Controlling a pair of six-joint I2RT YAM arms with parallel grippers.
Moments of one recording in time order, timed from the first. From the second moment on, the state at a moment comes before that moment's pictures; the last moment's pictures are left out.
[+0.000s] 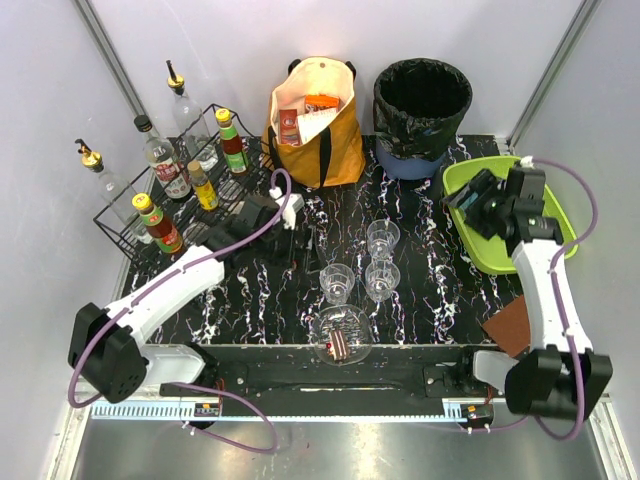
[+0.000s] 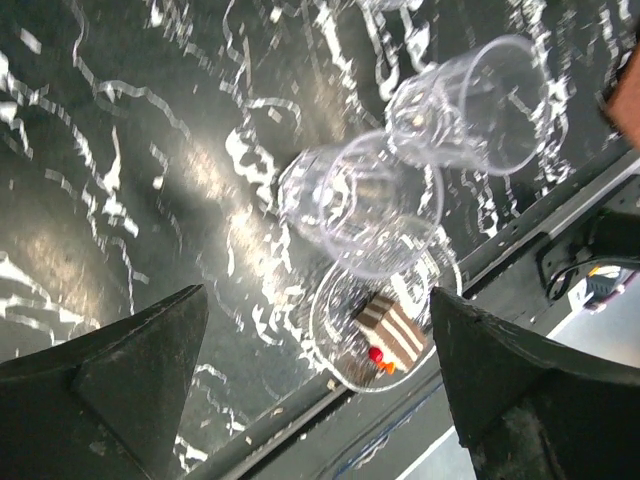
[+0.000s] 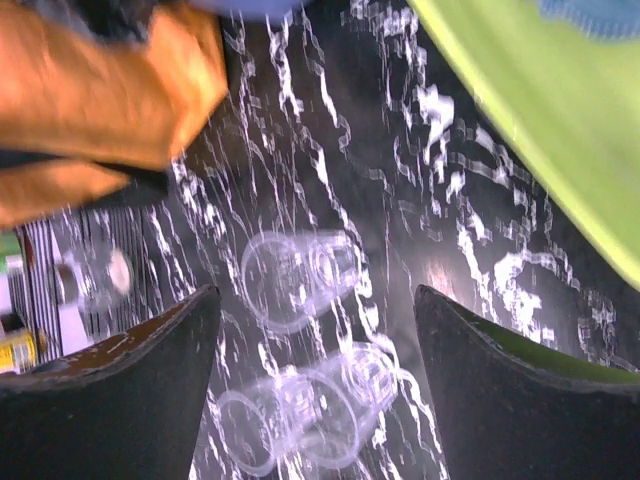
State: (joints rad) left arm -0.61 1.27 1.01 -0.51 0.29 -0.41; right arm -0.12 1.21 1.14 -0.57 -0.20 0.69
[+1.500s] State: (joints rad) left arm -0.90 1.31 0.36 0.18 0.16 -0.86; right arm -0.09 0.87 0.85 -0.95 -0.40 0.63
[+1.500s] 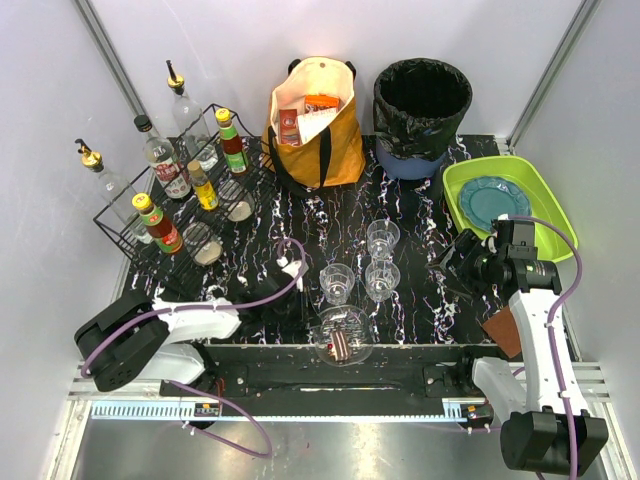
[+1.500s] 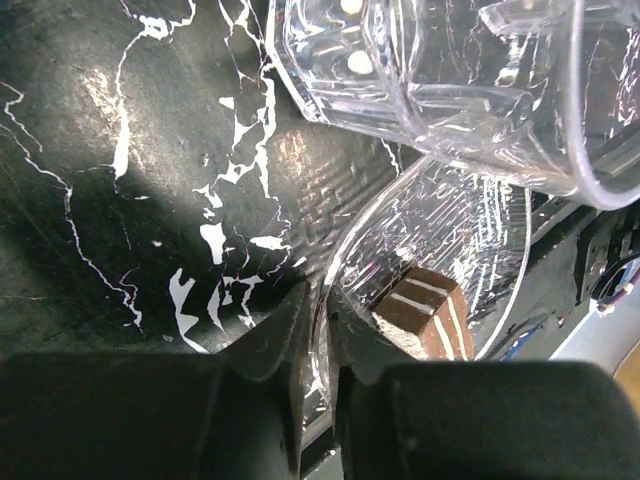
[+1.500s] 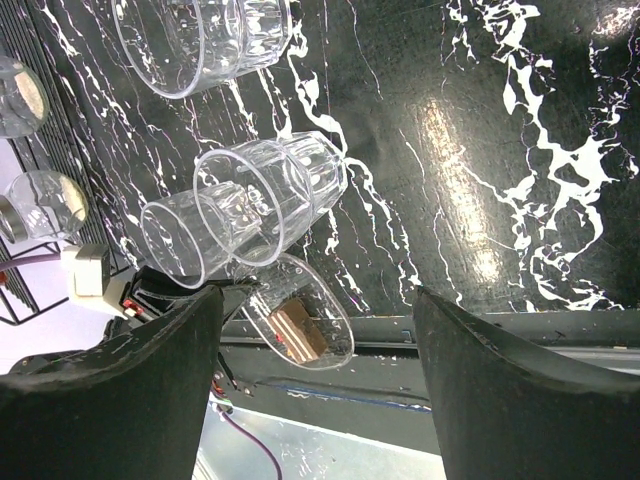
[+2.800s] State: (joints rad) left arm -0.79 1.11 1.21 -0.72 0.23 -0.60; right arm 0.21 1.16 1.31 -0.75 -0.49 0.63
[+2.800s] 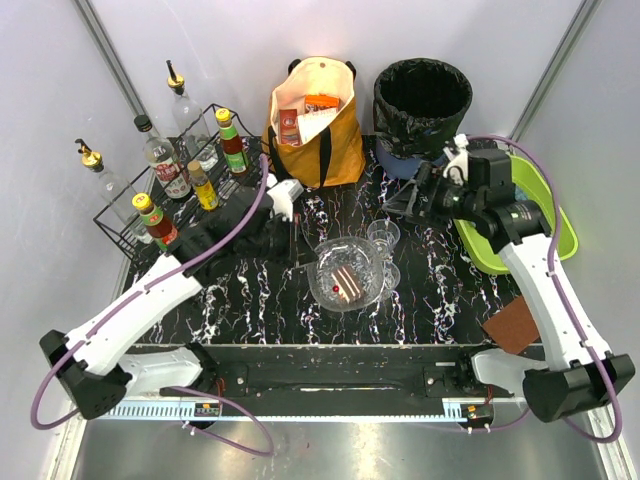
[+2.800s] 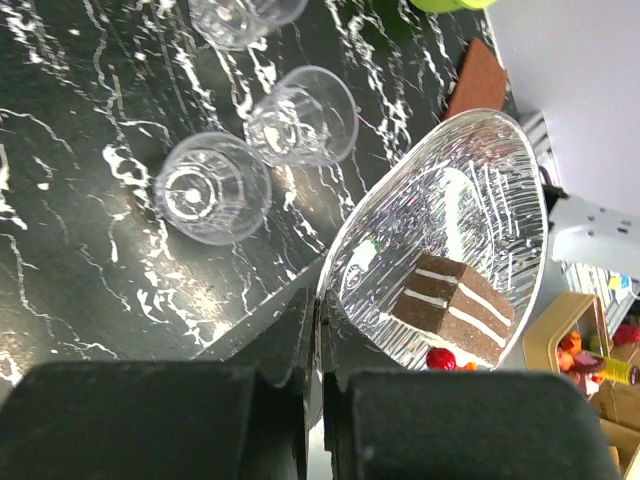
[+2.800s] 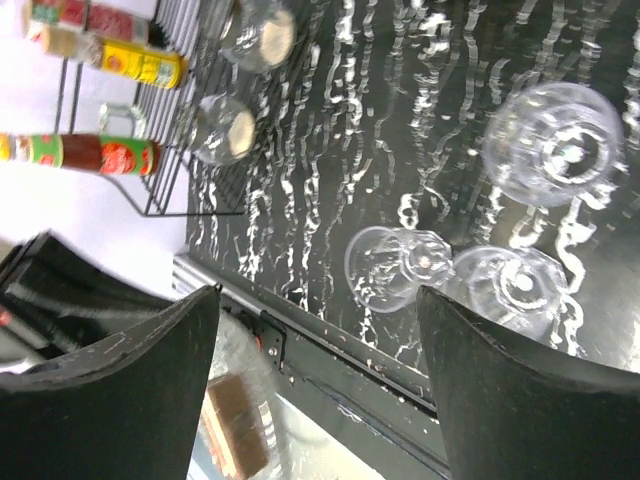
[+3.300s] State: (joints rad) left arm -0.59 1.25 1.30 -0.76 0.24 -0.57; right arm 0.38 1.30 1.36 -0.50 -0.60 0.71
